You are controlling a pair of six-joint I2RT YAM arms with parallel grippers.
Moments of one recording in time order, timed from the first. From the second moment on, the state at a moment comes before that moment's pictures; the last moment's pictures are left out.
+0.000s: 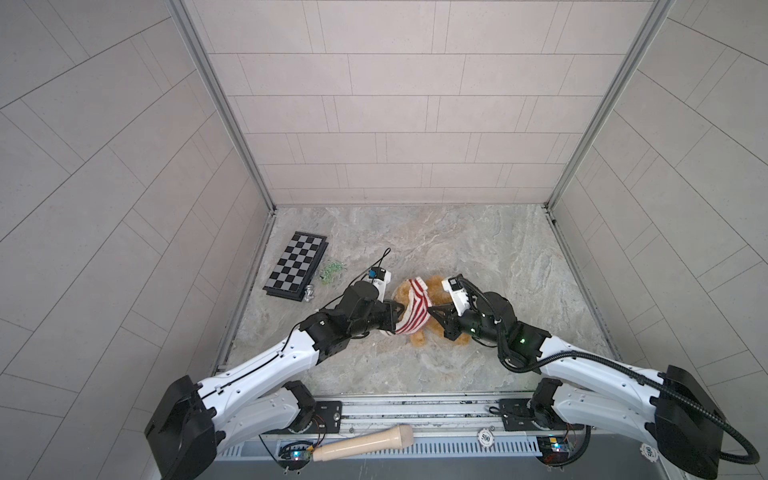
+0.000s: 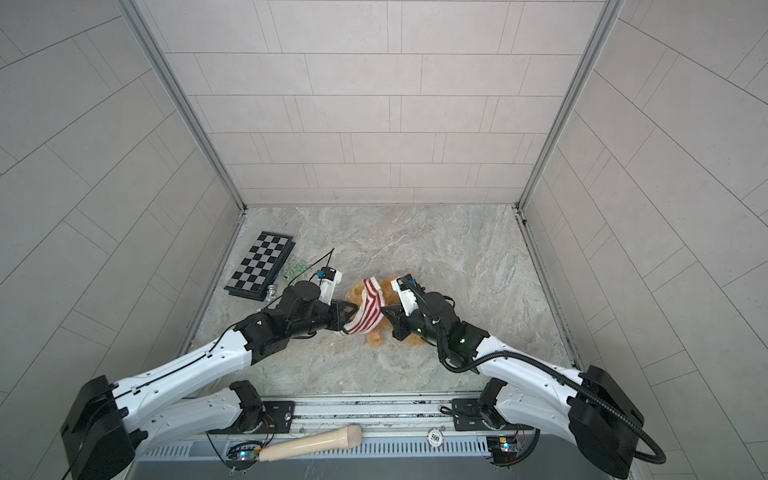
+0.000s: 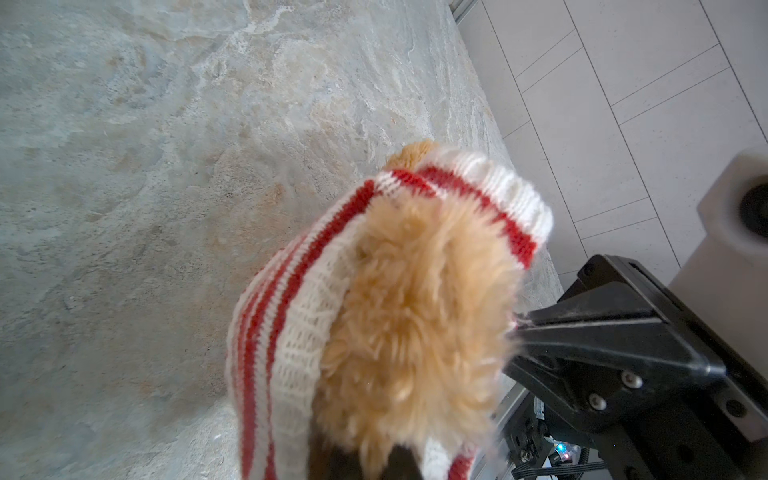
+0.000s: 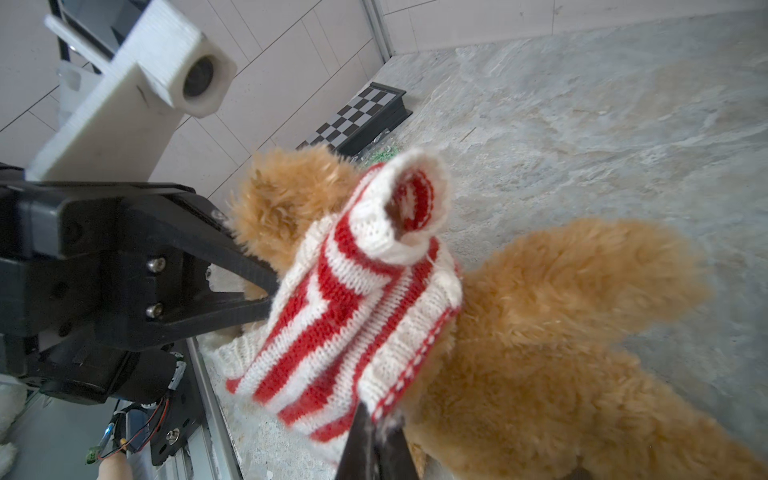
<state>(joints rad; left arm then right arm) -0.78 1.04 0.64 -0.20 0.11 -0.66 0.78 1.00 0.46 0.16 -0.14 0.41</state>
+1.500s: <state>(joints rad) -0.78 0.92 0.50 0.14 0.14 -1.02 0.92 0.86 0.39 0.06 -0.04 0.25</state>
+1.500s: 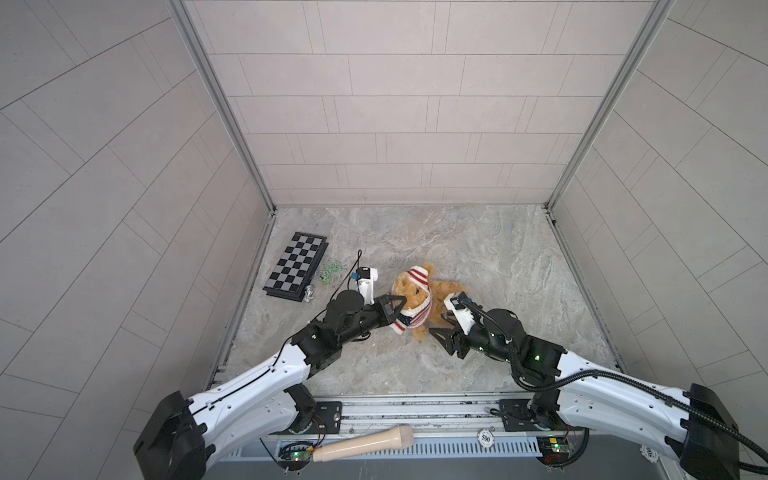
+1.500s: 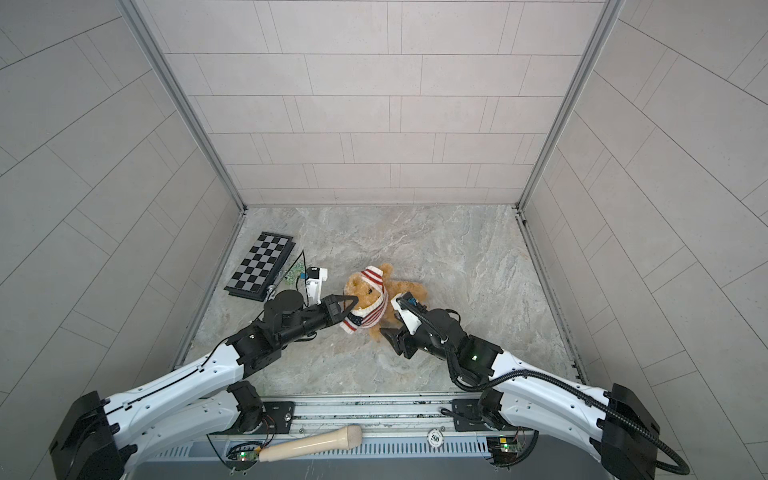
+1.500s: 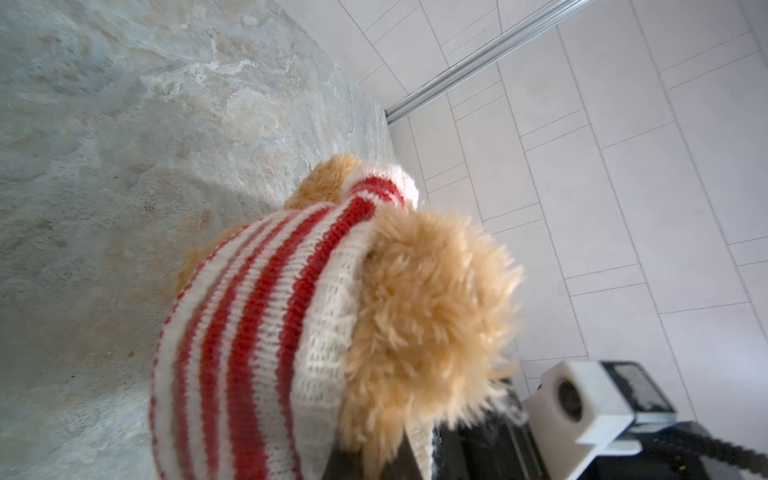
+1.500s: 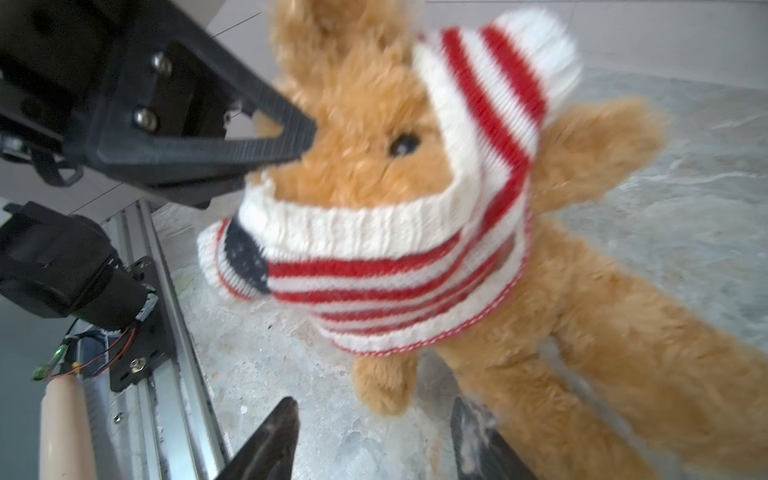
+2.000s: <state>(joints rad) -0.85 0.96 0.50 0.24 0.09 -1.10 0.91 1.12 0.42 0.32 -0.06 0.39</state>
